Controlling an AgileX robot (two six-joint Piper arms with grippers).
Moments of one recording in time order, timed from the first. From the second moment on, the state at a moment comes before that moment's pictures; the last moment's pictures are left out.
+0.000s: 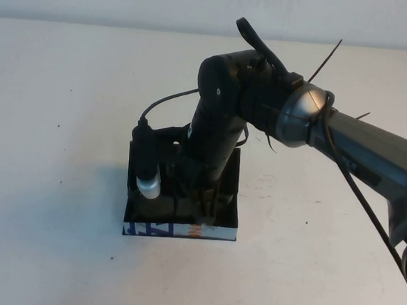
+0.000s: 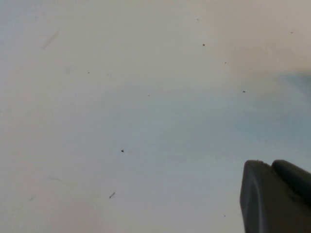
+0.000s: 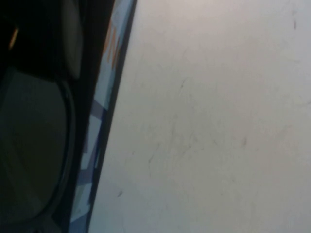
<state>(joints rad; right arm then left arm) 0.72 2.18 -1.95 0.24 1.22 -1.16 -0.02 -0.01 0.03 0.03 0.39 -0.01</state>
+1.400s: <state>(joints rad) 0.71 2.23 -1.97 0.27 1.22 -1.17 -0.02 -0.01 0.03 0.03 0.39 -0.01</state>
